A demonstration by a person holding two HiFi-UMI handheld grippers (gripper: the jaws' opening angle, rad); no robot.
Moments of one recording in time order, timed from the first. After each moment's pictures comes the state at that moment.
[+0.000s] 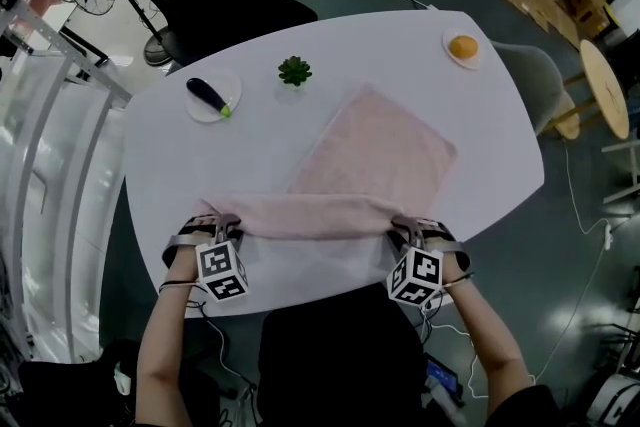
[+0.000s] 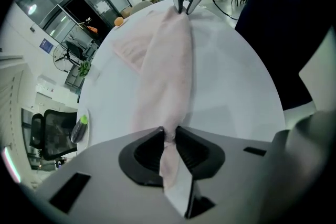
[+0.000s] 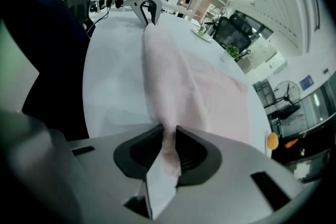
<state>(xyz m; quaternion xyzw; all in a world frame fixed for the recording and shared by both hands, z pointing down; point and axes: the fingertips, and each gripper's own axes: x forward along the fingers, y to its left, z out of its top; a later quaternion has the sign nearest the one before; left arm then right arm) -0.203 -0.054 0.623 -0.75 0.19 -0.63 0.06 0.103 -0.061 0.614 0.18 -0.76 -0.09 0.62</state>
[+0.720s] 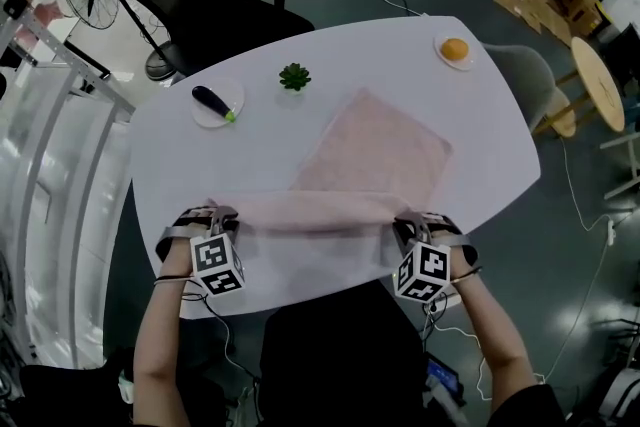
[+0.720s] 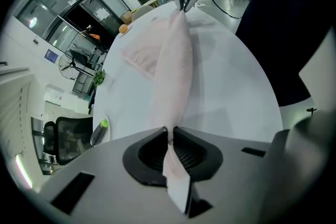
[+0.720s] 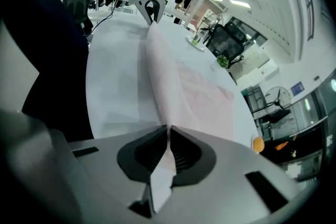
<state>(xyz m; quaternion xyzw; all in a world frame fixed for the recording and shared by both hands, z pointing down) -0.212 -0.069 0.579 -0.75 0.20 -0.63 0.10 0.100 -0.066 0.576 0.21 -0.76 -0.12 0.60</state>
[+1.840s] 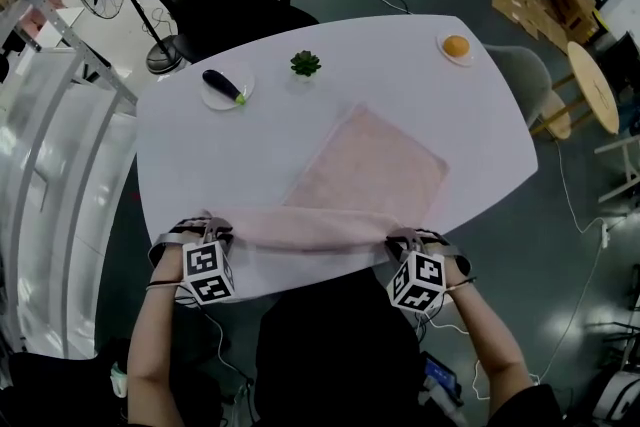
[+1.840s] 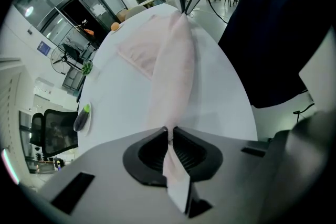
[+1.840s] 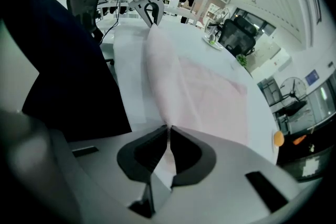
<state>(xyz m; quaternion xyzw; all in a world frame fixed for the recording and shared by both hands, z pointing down) -0.239 0.006 0.594 -0.76 0.17 -0.62 0.06 0.073 0.014 0.591 0.16 -0.77 -0.06 0.61</state>
